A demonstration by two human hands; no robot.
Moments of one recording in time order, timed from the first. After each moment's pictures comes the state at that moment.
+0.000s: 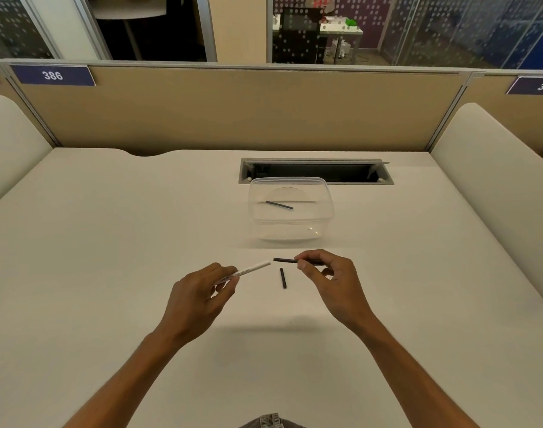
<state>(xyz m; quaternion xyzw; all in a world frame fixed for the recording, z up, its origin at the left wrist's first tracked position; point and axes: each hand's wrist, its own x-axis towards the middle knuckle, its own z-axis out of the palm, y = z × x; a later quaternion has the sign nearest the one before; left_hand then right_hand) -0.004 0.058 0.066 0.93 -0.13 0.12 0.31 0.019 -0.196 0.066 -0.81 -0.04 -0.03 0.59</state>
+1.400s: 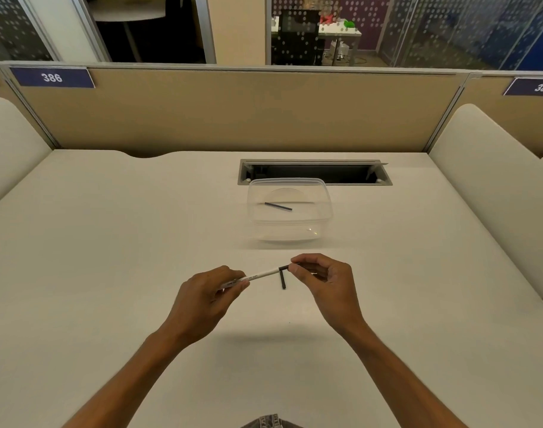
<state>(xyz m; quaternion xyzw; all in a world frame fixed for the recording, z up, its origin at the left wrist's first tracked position) -0.004 0.050 0.070 0.92 -0.16 0.10 0.36 0.010 -0.183 0.068 -0.74 -0.01 -0.04 0.67</state>
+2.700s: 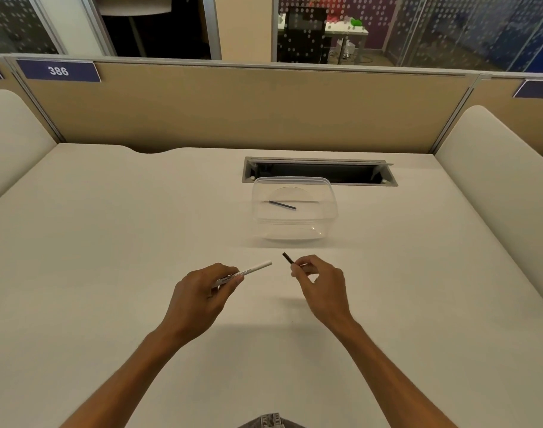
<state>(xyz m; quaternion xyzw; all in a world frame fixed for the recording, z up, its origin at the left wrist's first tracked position) -0.002 0.061 0.059 0.92 -0.10 0.11 0.36 0.032 -0.175 0.024 -0.88 0.02 -0.07 0.48</state>
